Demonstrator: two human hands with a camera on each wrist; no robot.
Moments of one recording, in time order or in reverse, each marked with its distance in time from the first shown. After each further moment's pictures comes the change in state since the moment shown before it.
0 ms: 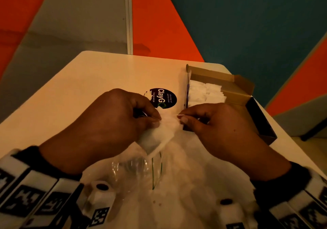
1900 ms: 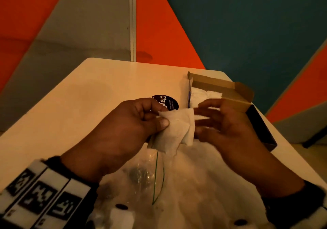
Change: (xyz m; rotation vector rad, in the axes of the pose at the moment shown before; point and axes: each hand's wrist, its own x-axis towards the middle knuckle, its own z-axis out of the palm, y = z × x) left_hand -0.003 0.005 0.014 -0.647 -0.061 -0.110; right_hand -0.018 0.004 -0.009 0.552 -0.039 -0.018
